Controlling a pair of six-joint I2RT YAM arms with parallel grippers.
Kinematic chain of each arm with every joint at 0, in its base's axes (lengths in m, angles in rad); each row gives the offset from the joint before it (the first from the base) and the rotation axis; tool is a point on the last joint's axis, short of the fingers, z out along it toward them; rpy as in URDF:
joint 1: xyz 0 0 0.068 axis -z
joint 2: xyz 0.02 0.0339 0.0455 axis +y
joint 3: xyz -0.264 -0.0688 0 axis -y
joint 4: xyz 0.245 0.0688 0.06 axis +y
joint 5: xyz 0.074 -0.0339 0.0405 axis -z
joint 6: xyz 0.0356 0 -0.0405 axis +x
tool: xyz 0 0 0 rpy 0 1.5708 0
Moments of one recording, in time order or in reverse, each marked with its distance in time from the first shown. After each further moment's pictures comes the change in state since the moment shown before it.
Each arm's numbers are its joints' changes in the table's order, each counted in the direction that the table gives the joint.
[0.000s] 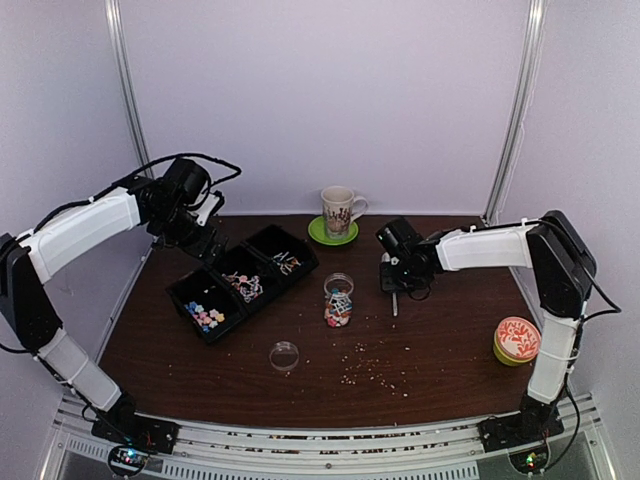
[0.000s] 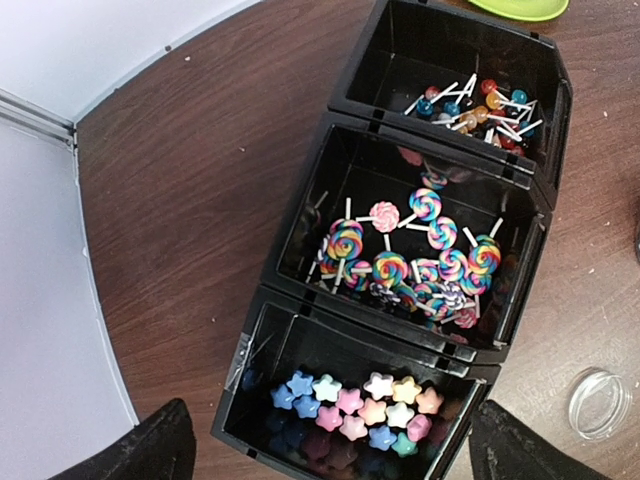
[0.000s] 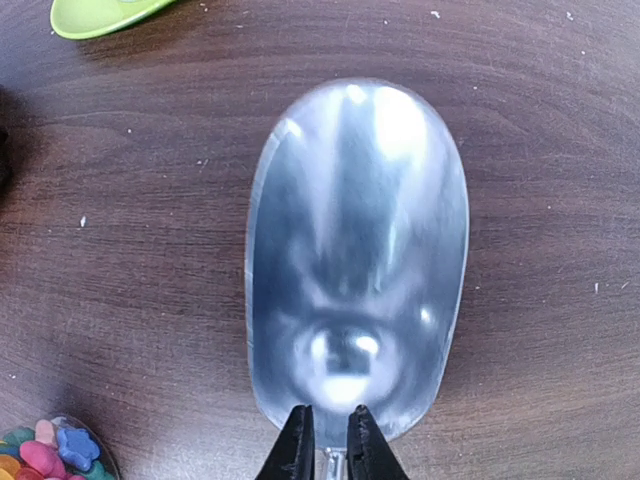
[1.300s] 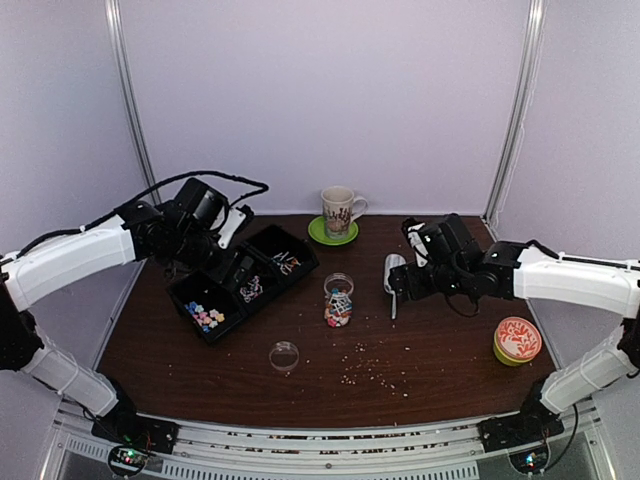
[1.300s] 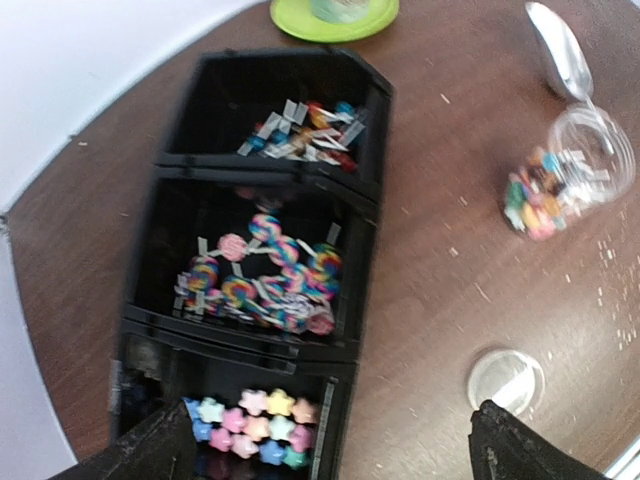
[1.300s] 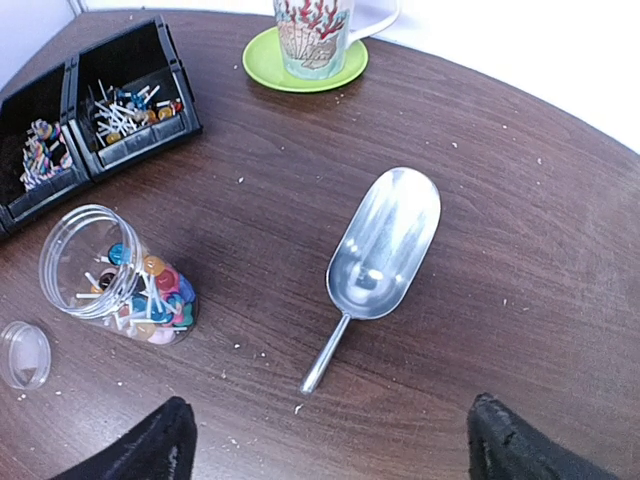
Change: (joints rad) left arm 0.248 -0.148 -0.193 -0.171 0.037 -0.049; right arm -0.140 -0.560 -0.306 -0.029 0.036 -0.283
